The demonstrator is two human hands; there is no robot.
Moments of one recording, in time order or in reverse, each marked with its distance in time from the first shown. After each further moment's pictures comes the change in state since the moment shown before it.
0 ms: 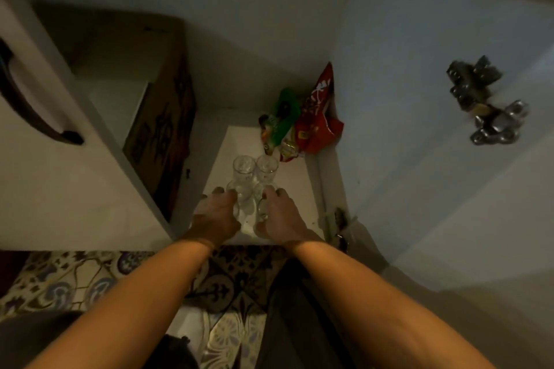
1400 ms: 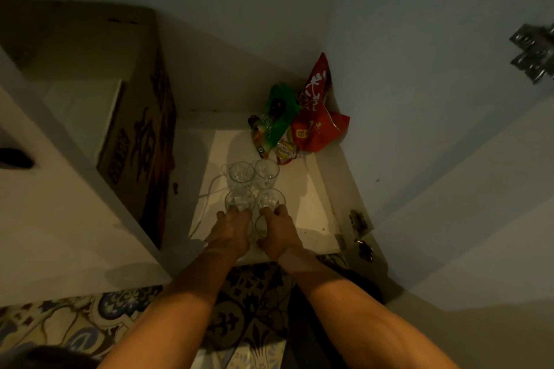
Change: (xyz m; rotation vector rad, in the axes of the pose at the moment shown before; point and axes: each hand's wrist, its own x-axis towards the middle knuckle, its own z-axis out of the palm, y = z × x) left_hand 0.079 -0.026 0.079 0.059 -0.156 0.109; right_hand 0.063 0.025 0.086 0.014 0.039 0.149
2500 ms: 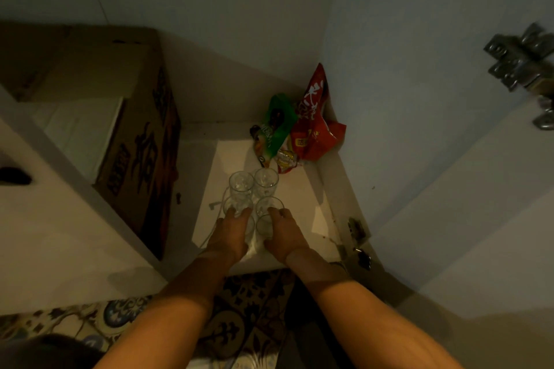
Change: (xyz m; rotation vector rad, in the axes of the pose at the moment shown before) left_hand -0.007 0.006 -0.015 -0.107 0.001 0.028; right_hand 0.001 0.011 -0.027 0.112 -0.048 -0.024
